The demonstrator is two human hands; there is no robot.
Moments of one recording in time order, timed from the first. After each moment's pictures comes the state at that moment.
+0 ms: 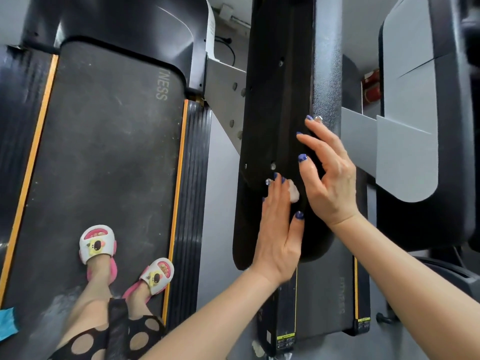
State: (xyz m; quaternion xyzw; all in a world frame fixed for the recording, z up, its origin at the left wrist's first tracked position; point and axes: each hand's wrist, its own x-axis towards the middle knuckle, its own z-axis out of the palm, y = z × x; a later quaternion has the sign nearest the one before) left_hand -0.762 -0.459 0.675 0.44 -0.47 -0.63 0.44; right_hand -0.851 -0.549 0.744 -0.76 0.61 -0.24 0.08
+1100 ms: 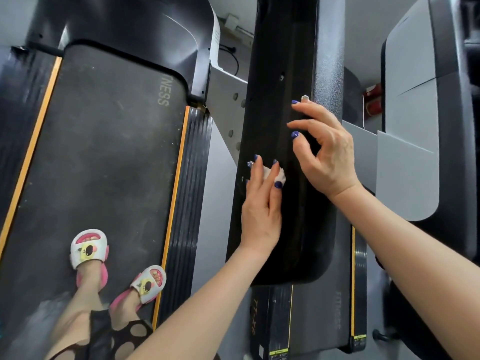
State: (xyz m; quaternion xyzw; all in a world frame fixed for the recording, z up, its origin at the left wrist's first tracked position) left_hand -0.768 -0.527 0.650 0.53 -0.41 -0.56 0.49; right_hand -0.856 -0.625 0.748 -0.80 0.56 -0.22 0.07
